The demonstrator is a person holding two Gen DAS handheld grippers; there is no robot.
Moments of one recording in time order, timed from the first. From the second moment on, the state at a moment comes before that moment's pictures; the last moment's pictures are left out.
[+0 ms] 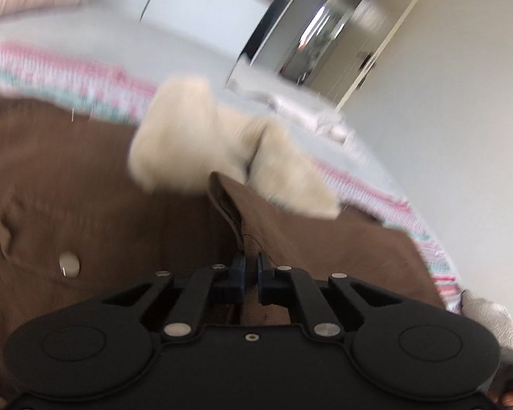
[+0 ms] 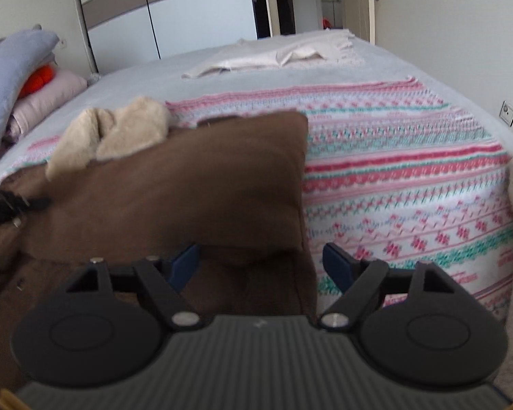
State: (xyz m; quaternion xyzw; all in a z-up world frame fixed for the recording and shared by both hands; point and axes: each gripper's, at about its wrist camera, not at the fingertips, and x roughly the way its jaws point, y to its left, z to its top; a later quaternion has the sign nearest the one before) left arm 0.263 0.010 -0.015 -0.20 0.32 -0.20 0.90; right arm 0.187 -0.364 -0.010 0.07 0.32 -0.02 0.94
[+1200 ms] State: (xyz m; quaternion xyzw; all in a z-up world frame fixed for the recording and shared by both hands) left arm 0.243 -0.088 -0.052 0.05 0.30 -0.19 0.93; right arm 0.220 -0.354 -0.032 0.08 0.34 -0.07 0.93
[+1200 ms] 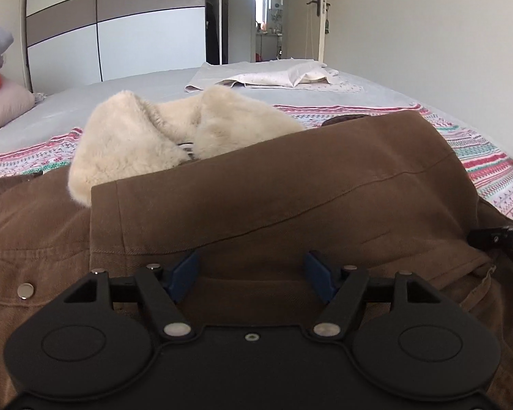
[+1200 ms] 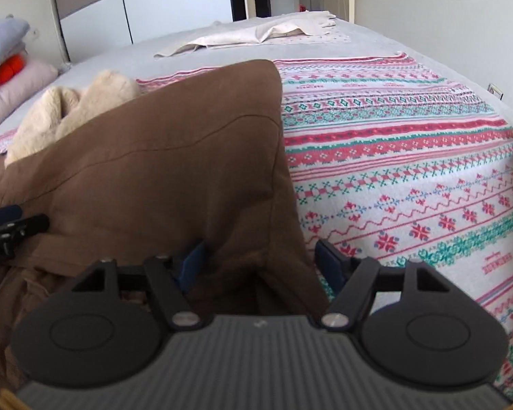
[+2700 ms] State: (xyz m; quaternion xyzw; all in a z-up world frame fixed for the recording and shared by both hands) left arm 0.392 0.024 0.023 -0.06 0.26 -0.15 0.95; right arm 0.384 -0.270 0.058 0.03 0.27 0.03 0.96
